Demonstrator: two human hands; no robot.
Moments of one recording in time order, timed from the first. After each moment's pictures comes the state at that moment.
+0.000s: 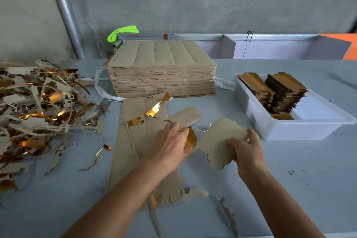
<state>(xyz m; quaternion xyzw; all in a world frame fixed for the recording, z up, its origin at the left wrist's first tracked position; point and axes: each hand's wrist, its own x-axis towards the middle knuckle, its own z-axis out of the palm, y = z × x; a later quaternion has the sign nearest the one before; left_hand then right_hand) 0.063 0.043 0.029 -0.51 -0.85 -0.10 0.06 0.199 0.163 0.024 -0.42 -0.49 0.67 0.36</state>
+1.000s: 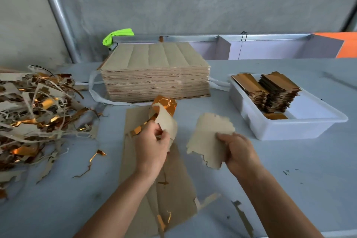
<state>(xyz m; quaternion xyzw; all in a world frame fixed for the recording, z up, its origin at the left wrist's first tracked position) 0.068 0.032 0.038 -0.25 -0.78 -0.58 0.03 0.196 0.157 0.044 -0.40 -0.43 0.76 0.30</state>
